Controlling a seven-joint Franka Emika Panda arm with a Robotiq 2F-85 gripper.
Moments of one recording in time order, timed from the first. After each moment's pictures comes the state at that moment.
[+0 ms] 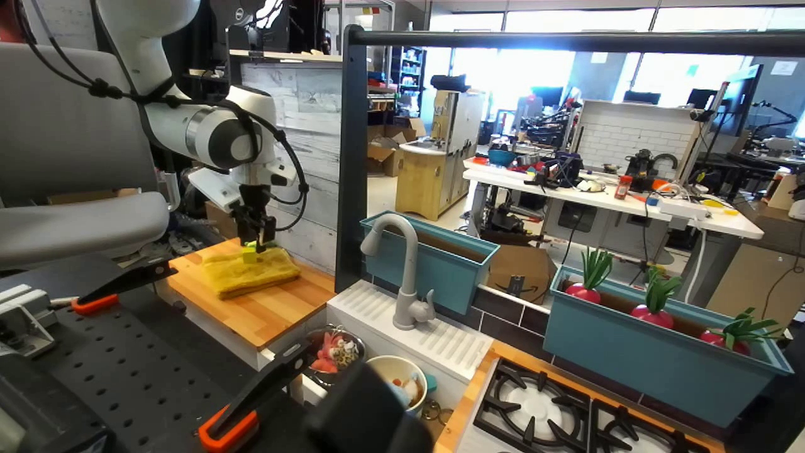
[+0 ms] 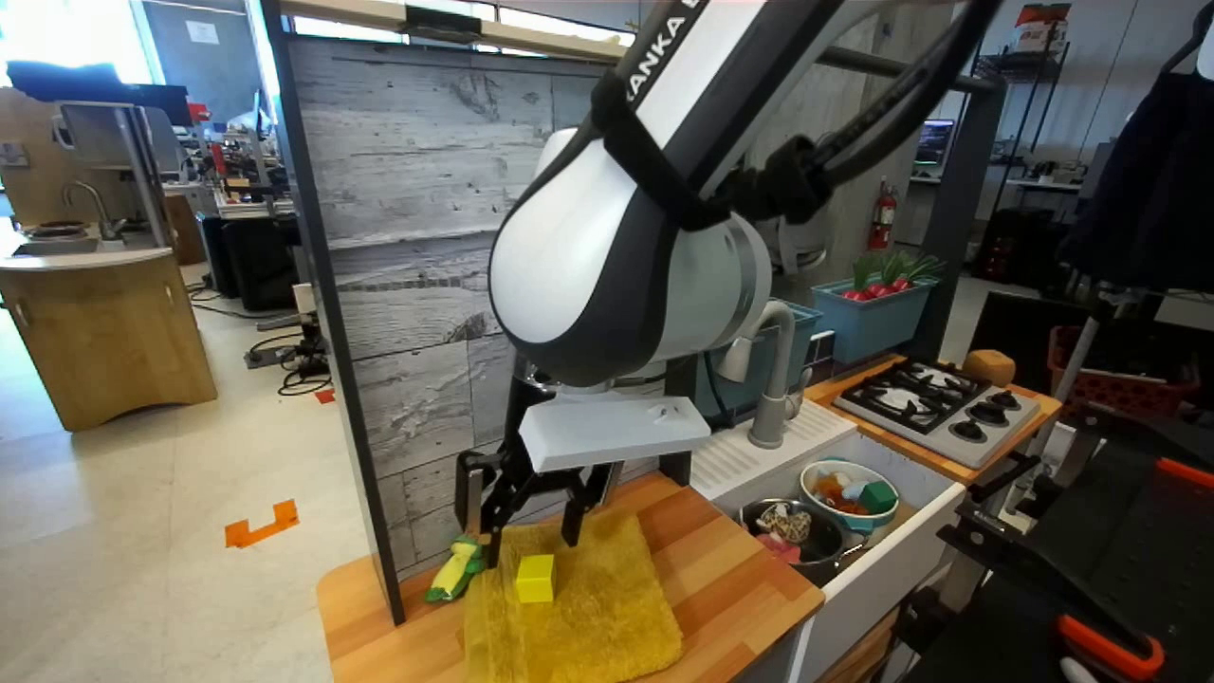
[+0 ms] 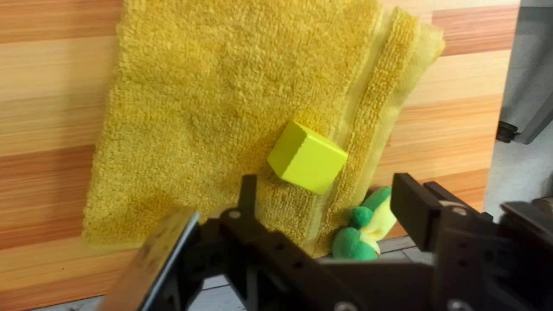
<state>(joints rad) 0.40 1.05 0.09 -1.58 0.17 2.73 0.31</state>
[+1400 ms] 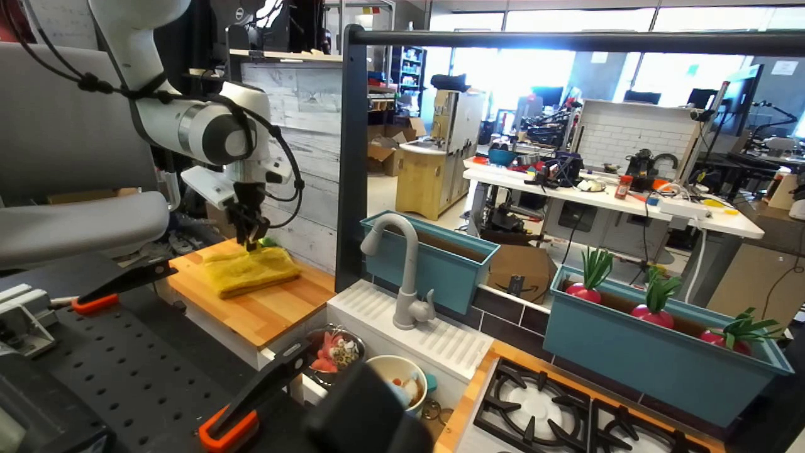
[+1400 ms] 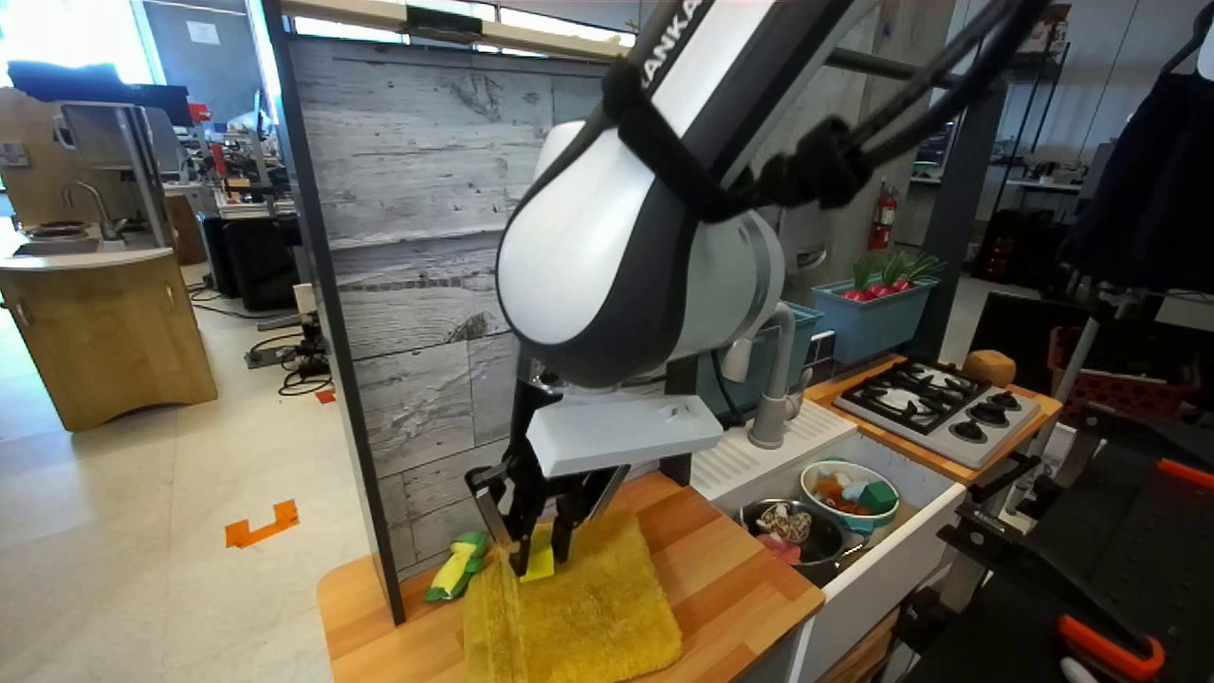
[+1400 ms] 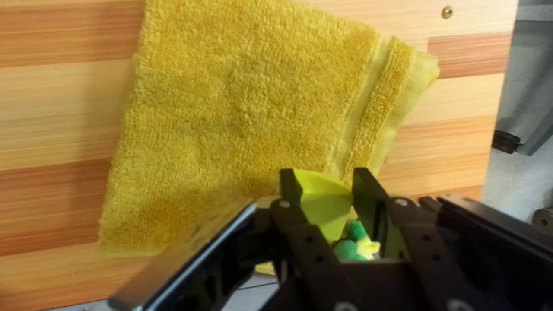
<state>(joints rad) 0.42 1.01 0.09 -1.64 0.16 2.73 0.32</state>
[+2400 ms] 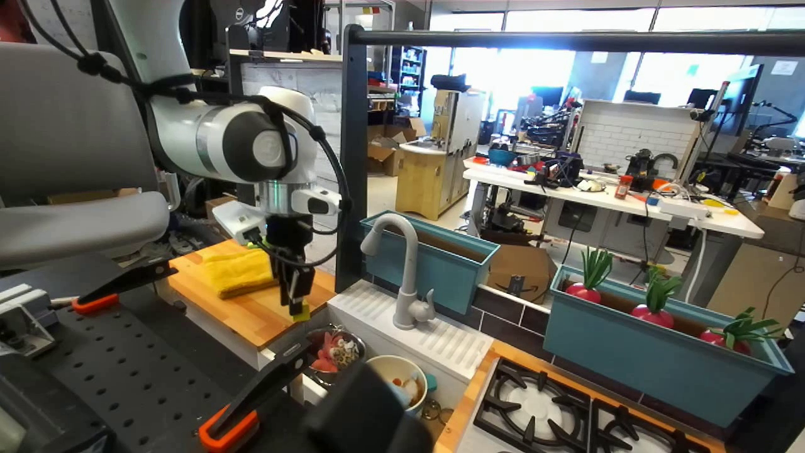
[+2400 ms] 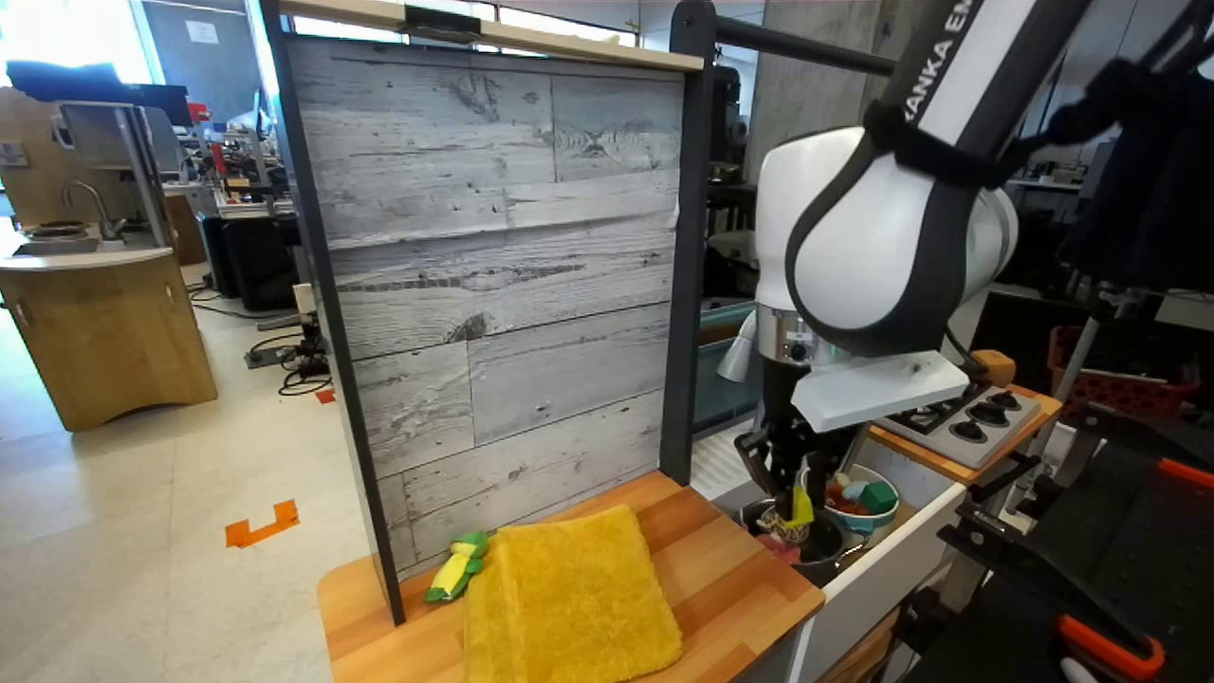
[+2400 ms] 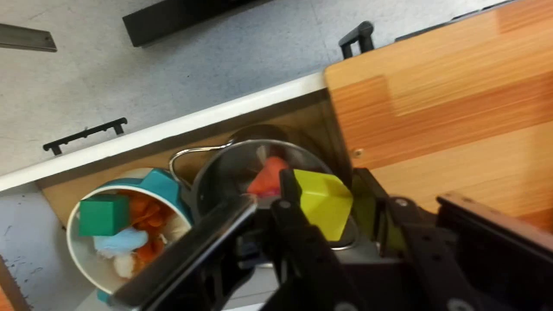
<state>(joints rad) 0.35 0.81 -0.15 -2.10 0.08 2.78 0.43</state>
